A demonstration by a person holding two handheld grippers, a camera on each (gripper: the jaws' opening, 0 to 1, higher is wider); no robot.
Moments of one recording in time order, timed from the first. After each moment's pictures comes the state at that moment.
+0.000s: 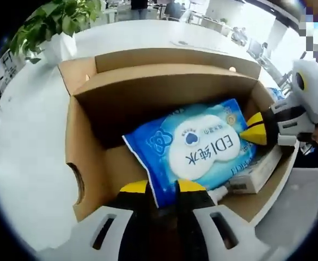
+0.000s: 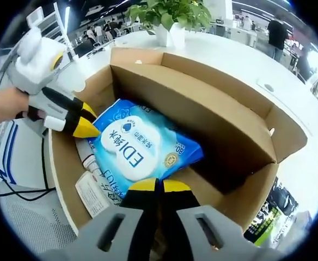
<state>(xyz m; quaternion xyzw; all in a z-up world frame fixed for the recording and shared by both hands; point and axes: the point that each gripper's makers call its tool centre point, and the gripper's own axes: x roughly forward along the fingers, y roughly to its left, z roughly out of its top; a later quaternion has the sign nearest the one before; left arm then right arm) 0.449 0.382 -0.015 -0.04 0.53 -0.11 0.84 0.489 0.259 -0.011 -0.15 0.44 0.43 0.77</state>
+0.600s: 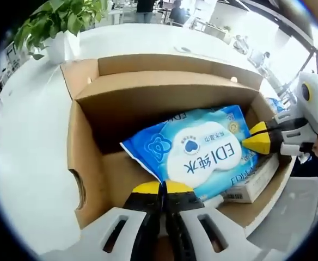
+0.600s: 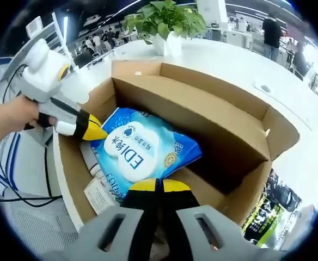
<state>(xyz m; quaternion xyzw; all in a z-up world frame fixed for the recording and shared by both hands) 0.454 0.383 0.000 -0.05 0.51 -0.11 0.85 0.489 0.260 0.006 -0.11 0.42 0.43 0.79</state>
